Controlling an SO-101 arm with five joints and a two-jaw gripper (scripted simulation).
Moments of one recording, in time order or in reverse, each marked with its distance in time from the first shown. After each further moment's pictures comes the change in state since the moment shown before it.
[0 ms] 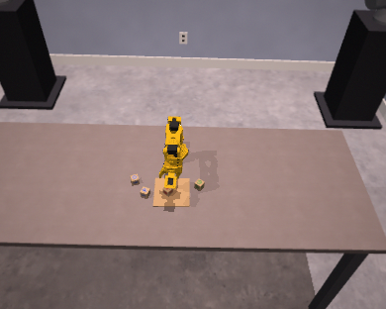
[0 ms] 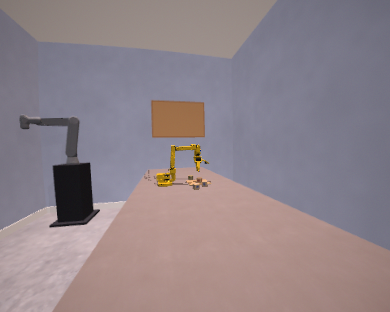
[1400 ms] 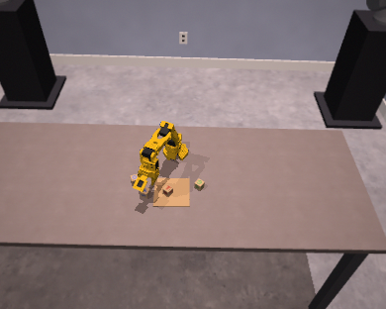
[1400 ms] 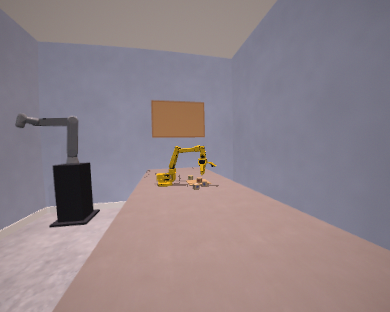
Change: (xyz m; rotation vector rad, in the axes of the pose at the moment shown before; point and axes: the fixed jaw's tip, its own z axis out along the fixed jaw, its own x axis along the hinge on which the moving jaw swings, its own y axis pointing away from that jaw) arm -0.028 -0.085 0.009 -0.005 -0.040 0.370
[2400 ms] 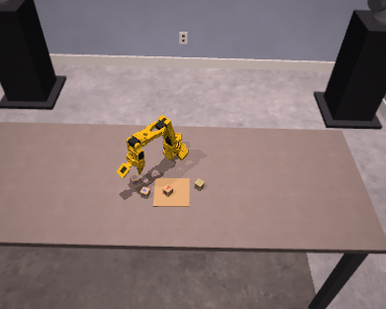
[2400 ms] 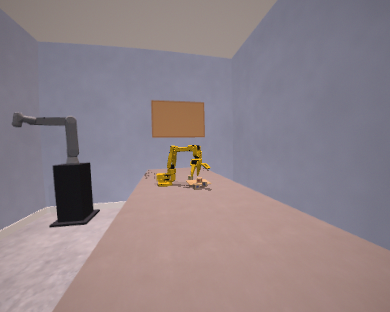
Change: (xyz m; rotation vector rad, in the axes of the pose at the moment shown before) arm 0.022 -0.071 -0.003 0.002 0.044 0.331
